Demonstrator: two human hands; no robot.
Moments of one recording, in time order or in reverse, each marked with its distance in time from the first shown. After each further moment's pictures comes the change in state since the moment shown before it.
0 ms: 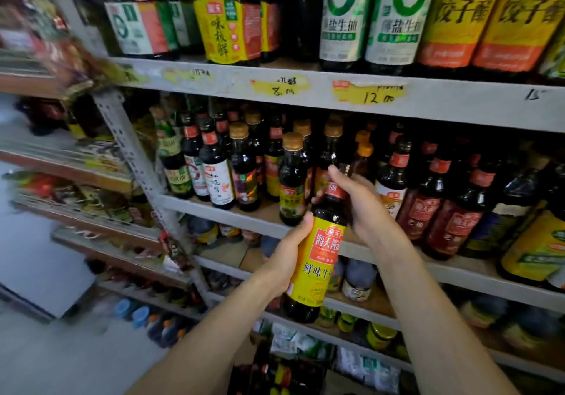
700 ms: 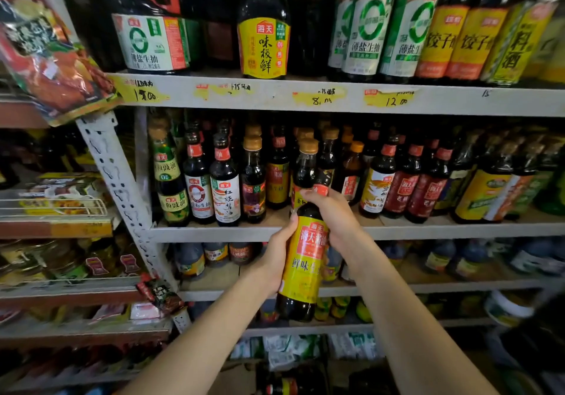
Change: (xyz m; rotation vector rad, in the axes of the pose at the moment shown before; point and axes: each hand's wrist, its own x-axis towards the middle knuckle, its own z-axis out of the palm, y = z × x) left_hand -0.021 0.028 -0.138 -0.073 -0.346 -0.122; right_hand -0.022 0.061 0.149 -0.155 0.451 -0.010
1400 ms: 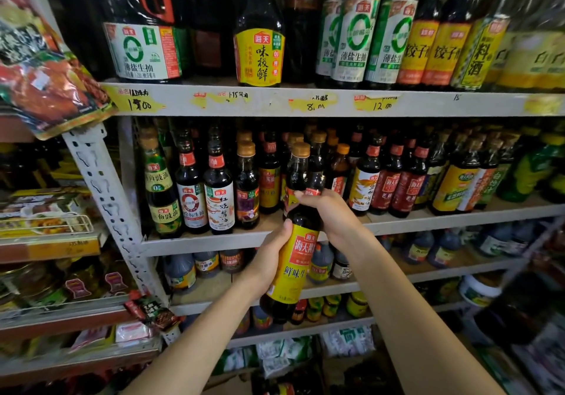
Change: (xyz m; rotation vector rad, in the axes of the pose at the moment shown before) left_hand -0.022 0.016 -0.024 0.273 -0.116 0.170; right_hand -0.019 -0.009 0.015 -0.169 0.017 -0.062
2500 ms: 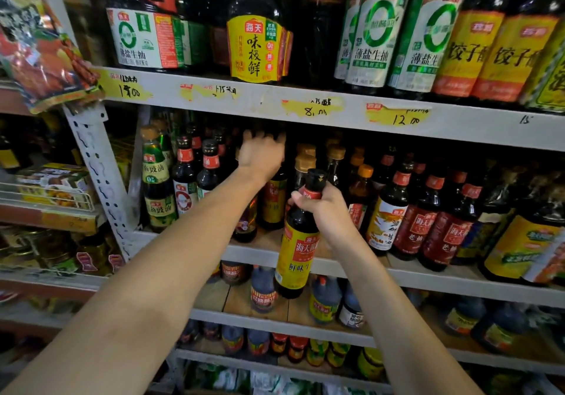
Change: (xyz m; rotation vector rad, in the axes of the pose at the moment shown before) left_hand 0.187 0.123 -0.039 2.121 0.777 0.119; right_hand 0.081 0.002 -0.041 -0.073 -0.212 -0.264
